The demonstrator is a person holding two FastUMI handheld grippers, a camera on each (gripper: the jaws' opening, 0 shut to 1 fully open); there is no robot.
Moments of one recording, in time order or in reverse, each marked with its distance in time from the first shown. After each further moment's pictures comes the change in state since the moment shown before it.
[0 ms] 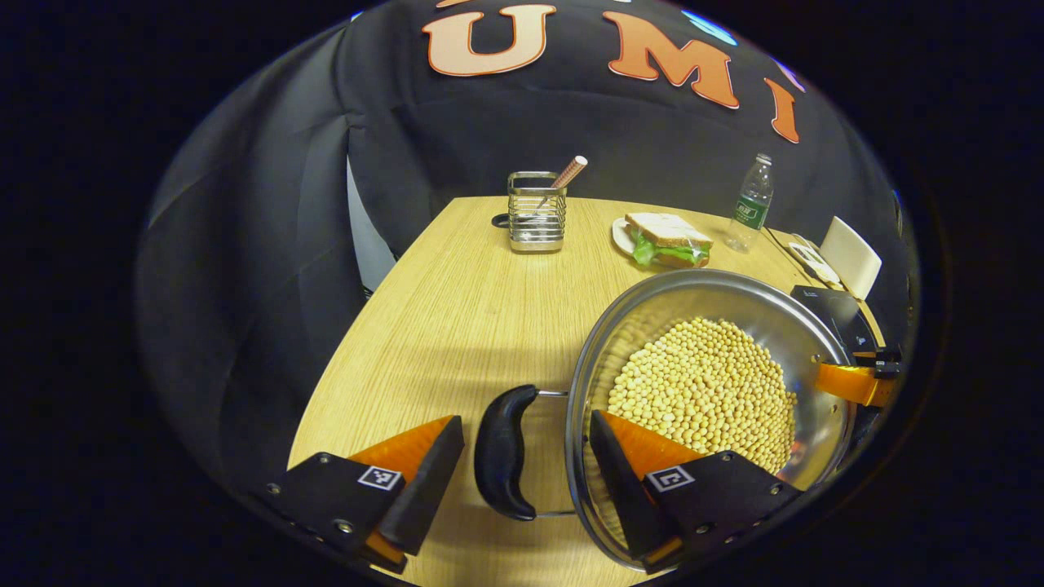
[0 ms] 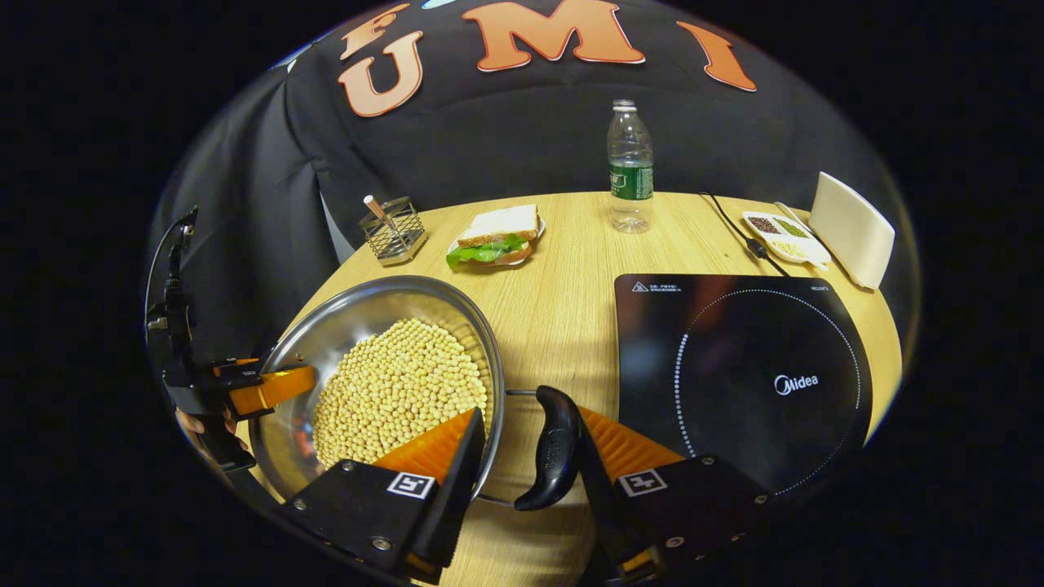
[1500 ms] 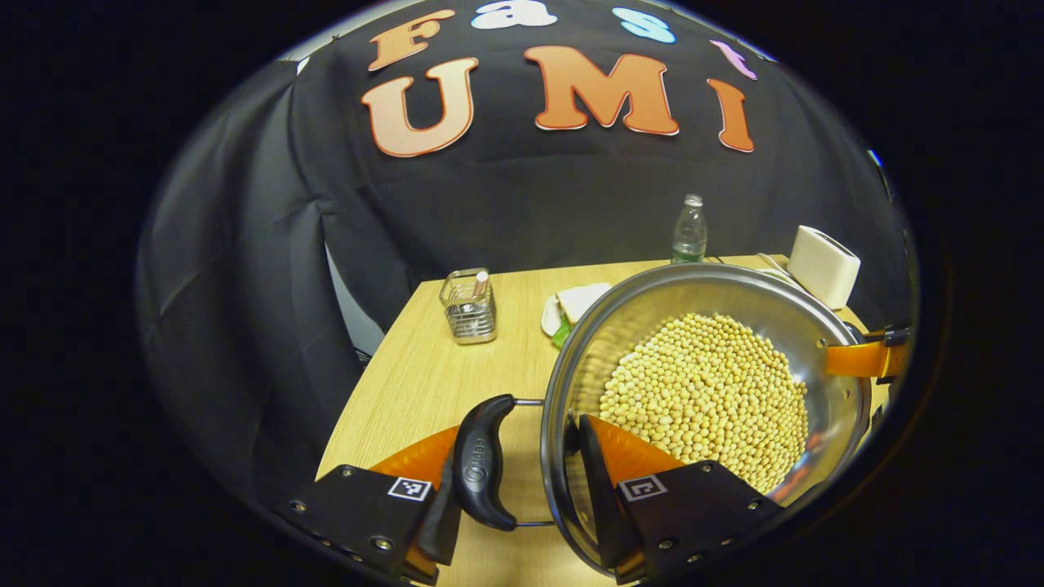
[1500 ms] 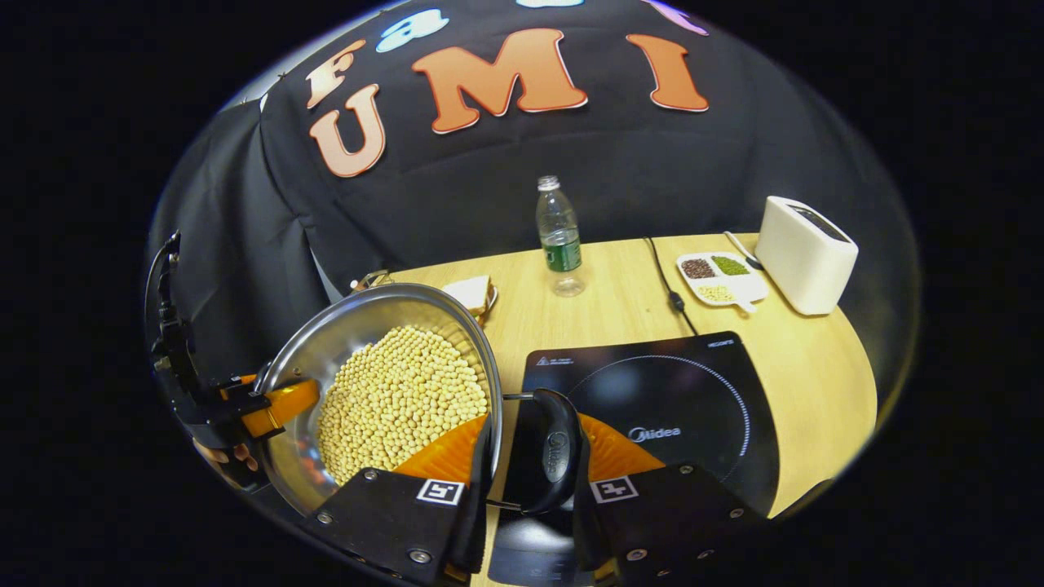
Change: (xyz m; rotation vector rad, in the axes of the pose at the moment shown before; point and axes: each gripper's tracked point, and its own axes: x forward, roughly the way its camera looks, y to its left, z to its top) left arm -0.069 -0.113 0.107 0.148 -0.176 0.019; right arm -0.098 -0.080 0.078 0.075 -0.116 -0.050
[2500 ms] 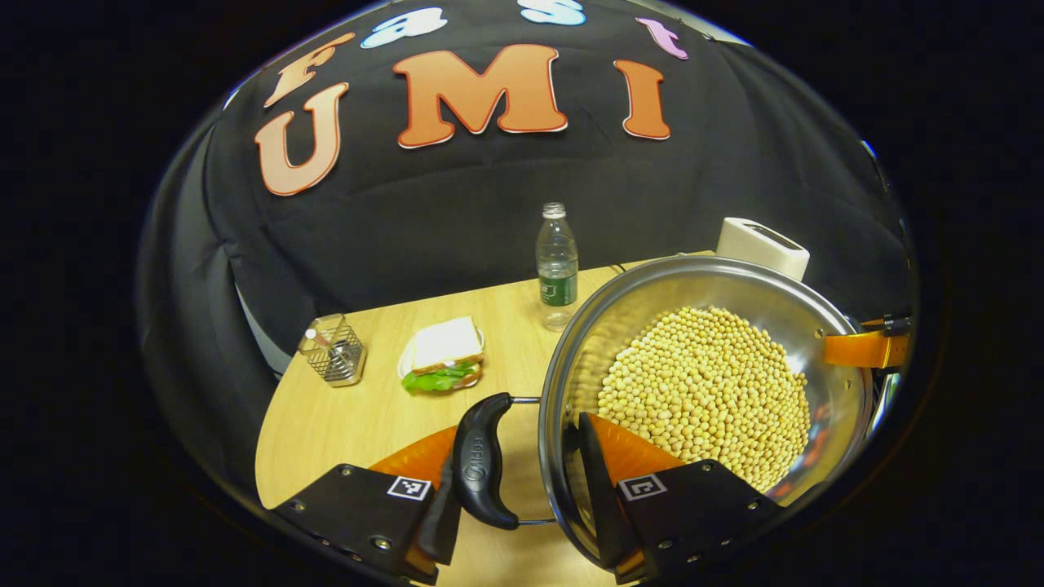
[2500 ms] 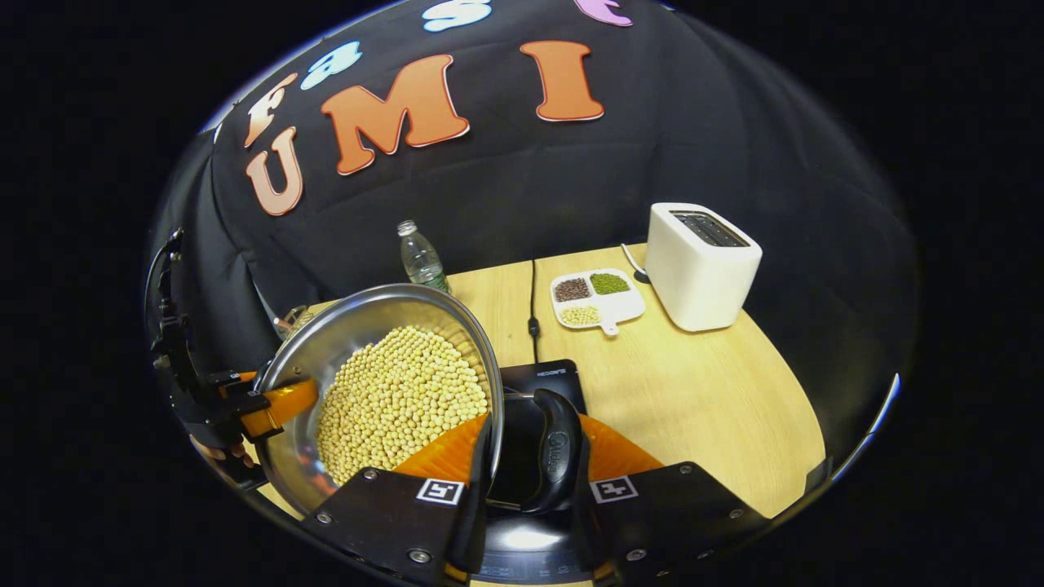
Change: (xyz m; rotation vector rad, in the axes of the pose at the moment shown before) left arm 0.041 -0.191 0.042 0.096 -0.004 -0.176; right arm -0.033 -0.177 0.025 0.070 -0.027 -0.164
